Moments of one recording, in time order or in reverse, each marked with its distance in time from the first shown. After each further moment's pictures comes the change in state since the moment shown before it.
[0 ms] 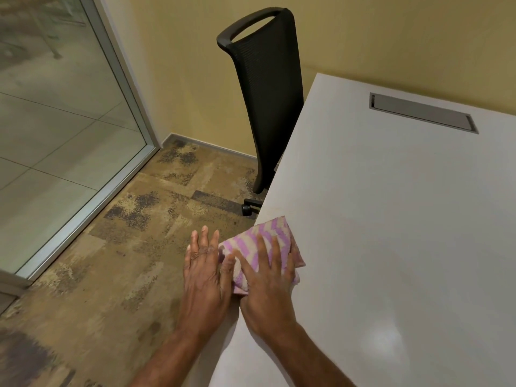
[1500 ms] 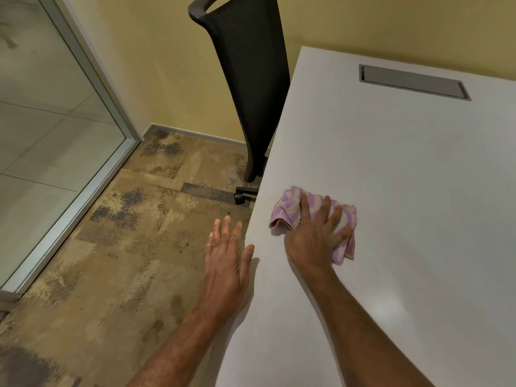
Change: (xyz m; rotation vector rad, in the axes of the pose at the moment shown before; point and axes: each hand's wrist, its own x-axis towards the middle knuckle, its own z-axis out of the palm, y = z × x) left_hand 0.031 -0.001 0.029 0.037 -0.198 0.140; right_hand 0.075 0.066 -0.039 -0.148 0.024 0.573
